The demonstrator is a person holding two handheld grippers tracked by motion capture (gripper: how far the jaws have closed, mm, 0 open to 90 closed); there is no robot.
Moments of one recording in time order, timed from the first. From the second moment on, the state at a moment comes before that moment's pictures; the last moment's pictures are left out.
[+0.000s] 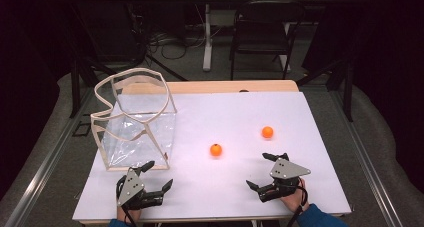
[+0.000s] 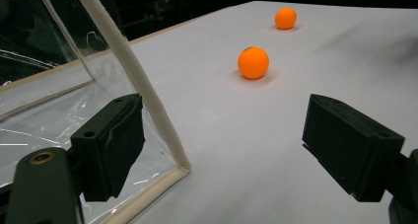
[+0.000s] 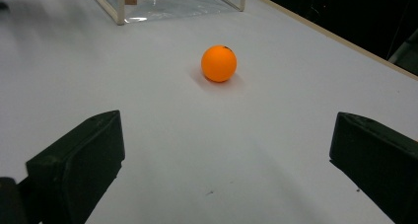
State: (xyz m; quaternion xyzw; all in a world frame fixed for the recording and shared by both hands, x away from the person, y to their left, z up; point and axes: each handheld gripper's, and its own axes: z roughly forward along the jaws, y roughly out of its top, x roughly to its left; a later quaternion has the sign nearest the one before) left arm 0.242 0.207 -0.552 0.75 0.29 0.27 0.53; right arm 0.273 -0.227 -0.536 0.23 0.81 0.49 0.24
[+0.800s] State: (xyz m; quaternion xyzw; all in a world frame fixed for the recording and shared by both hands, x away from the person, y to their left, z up) left arm 0.241 0.205 -0.551 0.75 0.28 0.27 0.53; right arm 0.302 -0.204 -0.532 0.23 0.84 0.46 0.20
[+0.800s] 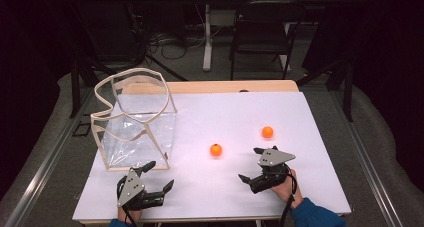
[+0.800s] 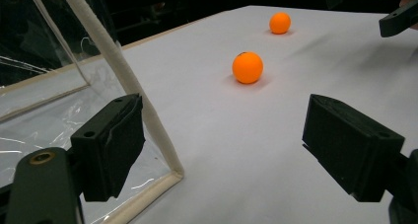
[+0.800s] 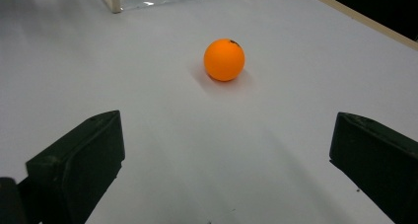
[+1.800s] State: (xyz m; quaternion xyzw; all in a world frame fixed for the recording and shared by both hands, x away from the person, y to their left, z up) left arm 0.244 0.204 -0.552 0.75 0.28 0.27 0.53; right arm 0.336 -0.168 -0.511 0.22 0.87 0.41 0.17
